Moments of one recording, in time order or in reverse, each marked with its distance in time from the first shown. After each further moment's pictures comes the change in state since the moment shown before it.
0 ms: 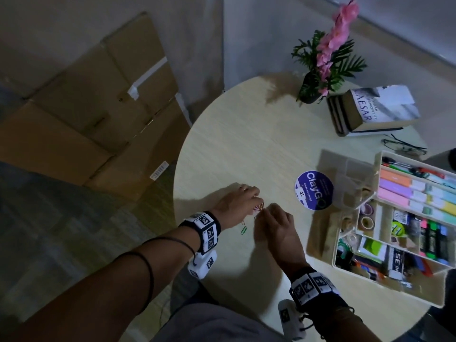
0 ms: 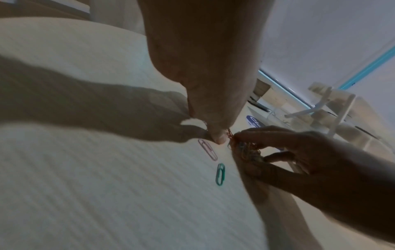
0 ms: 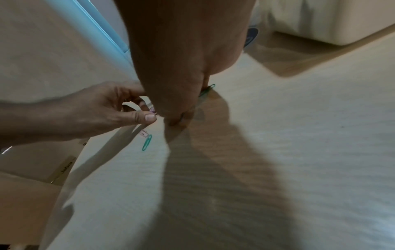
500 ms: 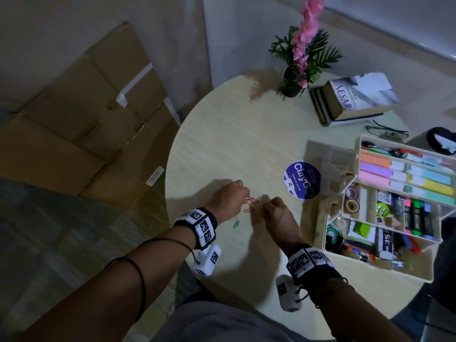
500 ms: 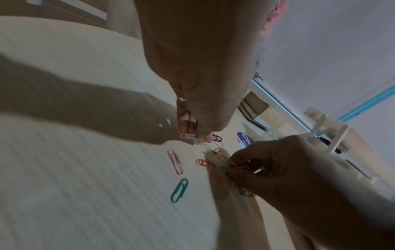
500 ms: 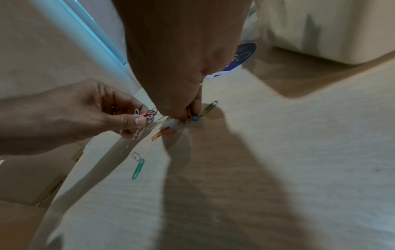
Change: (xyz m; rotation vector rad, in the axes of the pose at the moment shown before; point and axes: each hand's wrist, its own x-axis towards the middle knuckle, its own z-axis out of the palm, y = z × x) left_hand 0.006 0.024 -0.018 -0.147 -0.002 -0.296; right_hand 0.017 0.020 -0.009 0.101 -0.020 0.074
